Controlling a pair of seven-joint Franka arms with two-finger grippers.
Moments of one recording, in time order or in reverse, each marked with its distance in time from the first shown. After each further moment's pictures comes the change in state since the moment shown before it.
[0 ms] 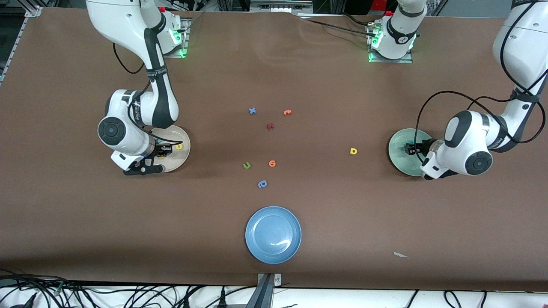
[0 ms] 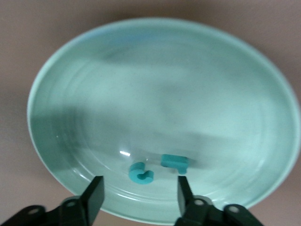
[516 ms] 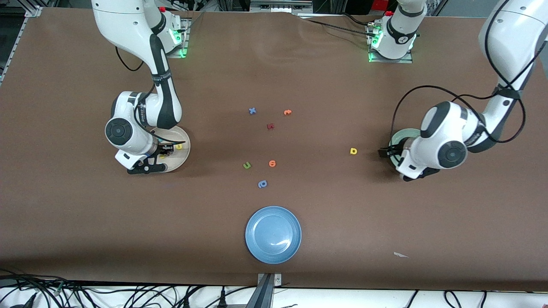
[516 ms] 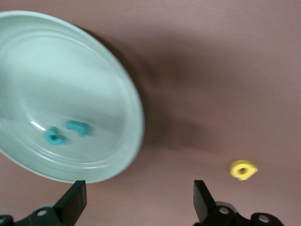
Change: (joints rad) left arm -0.074 -0.024 -0.160 0.008 -0.017 0.052 -0.322; right arm 0.002 0.023 0.011 -0.008 0.001 0.011 -0.006
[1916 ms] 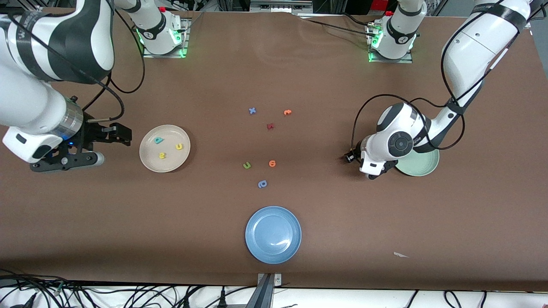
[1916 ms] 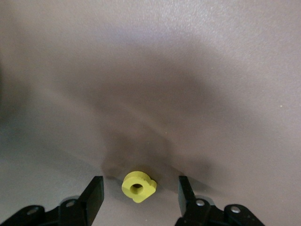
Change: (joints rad) left arm -0.138 0.110 0.029 -0.087 0.014 0.323 -0.345; right arm 0.000 -0.063 -0.267 0.831 -0.026 -0.821 0.001
